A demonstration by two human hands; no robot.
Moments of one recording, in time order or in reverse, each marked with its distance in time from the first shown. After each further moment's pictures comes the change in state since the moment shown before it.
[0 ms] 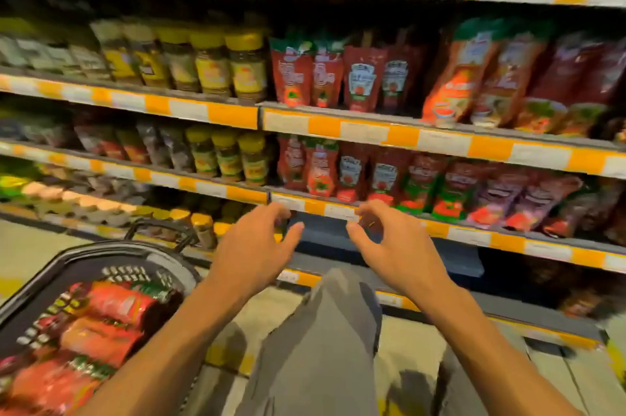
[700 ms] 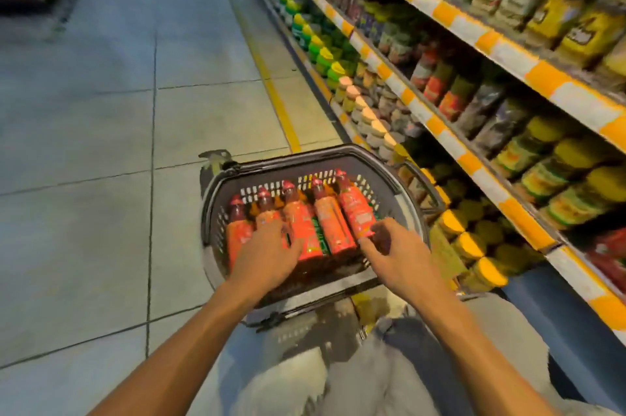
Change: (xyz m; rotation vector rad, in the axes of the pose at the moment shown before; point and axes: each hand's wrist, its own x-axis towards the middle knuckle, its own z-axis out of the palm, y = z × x) left_hand -0.239 -0.267 -0.057 -0.113 0.334 -1.027; right_hand -0.020 -0.216 0.280 0.049 -0.706 -0.542
